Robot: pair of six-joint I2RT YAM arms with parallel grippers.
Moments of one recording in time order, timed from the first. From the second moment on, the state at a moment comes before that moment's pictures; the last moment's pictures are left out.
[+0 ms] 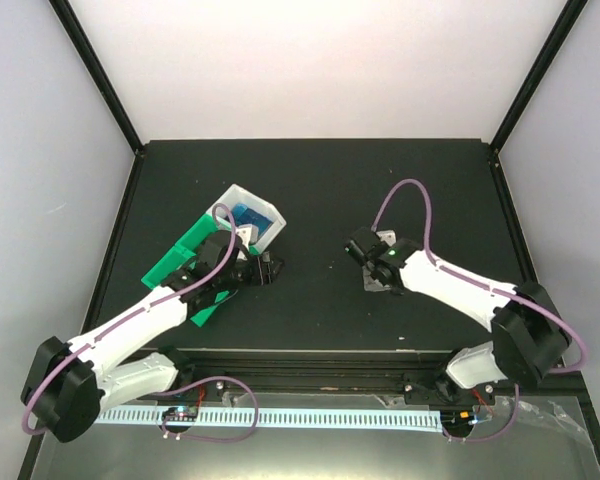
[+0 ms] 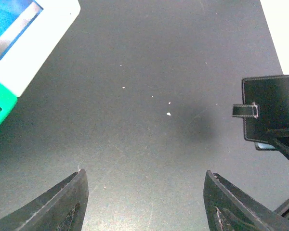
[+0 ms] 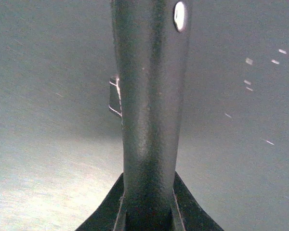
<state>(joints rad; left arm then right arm) -0.59 1.06 0.60 -0.21 0.16 -0.68 0.72 1.40 0.91 -0.78 0.36 0.61</state>
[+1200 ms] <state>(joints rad) -0.52 0.92 0.58 -0.30 0.30 -0.58 0.94 1.54 1.04 -0.68 0.30 0.59</state>
